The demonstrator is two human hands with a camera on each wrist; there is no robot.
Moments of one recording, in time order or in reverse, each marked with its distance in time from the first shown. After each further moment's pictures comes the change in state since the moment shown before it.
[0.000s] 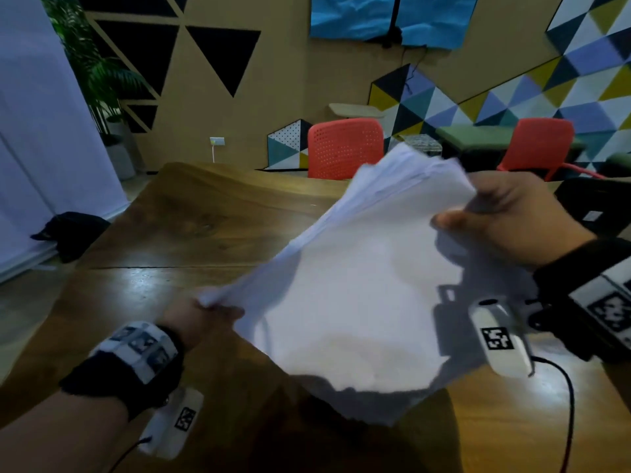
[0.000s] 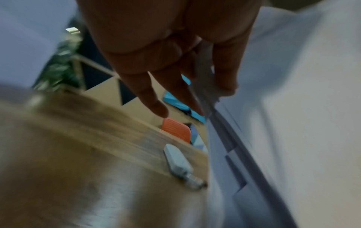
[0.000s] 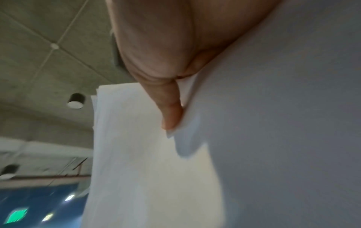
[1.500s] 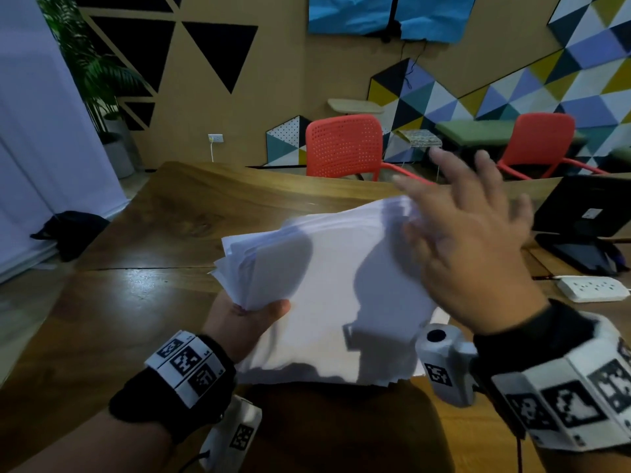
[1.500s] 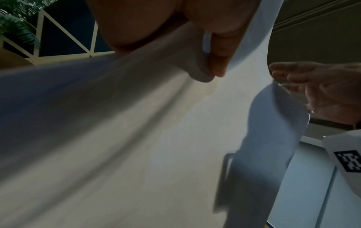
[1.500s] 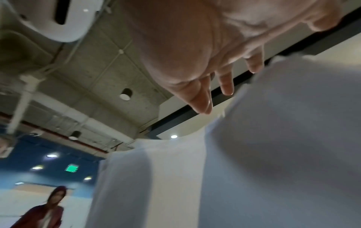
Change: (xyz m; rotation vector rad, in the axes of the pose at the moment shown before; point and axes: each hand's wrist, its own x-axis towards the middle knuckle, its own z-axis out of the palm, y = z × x) left_hand -0.027 0.037 0.047 -0.356 0.049 0.223; right_hand -0.022 -0.028 0.049 -0.696 0.244 0.045
